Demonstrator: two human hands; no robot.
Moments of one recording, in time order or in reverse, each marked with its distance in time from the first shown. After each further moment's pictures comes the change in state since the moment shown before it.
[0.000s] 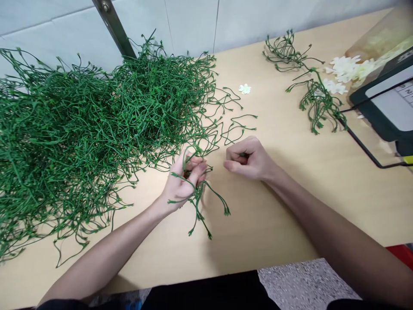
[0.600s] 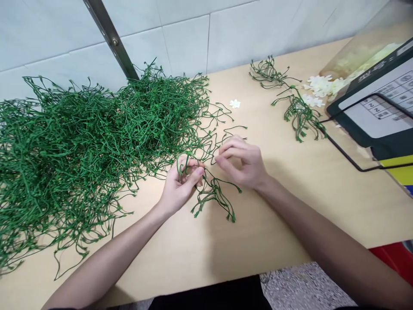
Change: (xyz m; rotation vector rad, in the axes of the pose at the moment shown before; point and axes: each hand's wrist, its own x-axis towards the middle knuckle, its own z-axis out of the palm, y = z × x) left_hand 0.004 -0.001 -0.005 0.041 -0.128 0.168; right_hand 0.001 0.001 0.011 -0.361 0.295 -0.276
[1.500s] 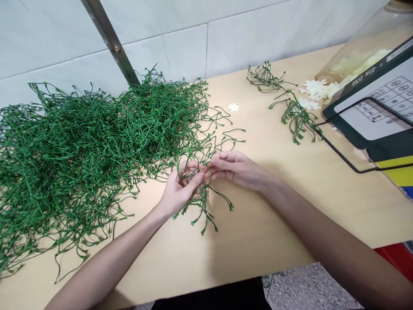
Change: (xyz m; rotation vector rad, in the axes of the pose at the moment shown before) left_hand -0.001 0.005 0.000 -0.031 -0.061 -0.131; right_hand 0.004 -0.004 -0.002 1.162 -0.375 0.947
